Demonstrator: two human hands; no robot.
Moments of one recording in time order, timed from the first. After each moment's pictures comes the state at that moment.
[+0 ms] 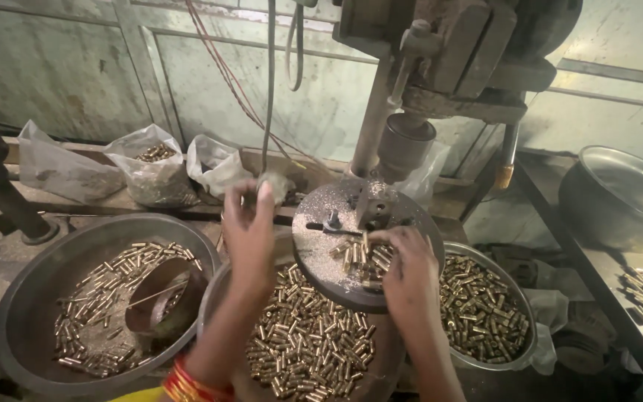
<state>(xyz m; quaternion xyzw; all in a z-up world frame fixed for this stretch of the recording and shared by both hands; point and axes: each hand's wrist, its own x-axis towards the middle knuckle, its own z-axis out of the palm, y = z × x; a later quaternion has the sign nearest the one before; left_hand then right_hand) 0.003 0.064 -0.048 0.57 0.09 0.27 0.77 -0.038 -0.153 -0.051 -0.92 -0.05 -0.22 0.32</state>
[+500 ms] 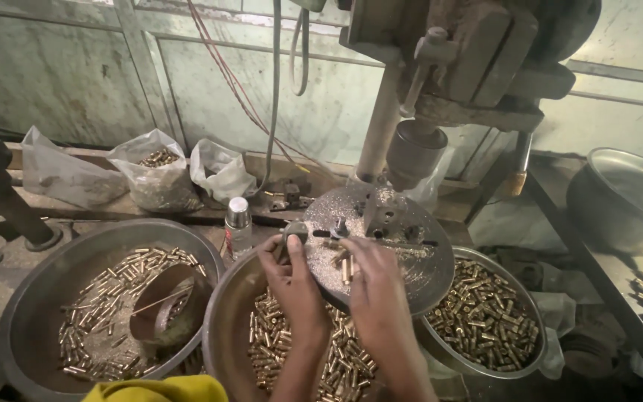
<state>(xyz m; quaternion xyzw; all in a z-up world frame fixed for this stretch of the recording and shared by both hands) -0.028 -0.007 -0.081 0.44 0.17 0.32 0.82 -0.064 -0.104 -0.037 -0.87 -0.19 -0.23 0.40</state>
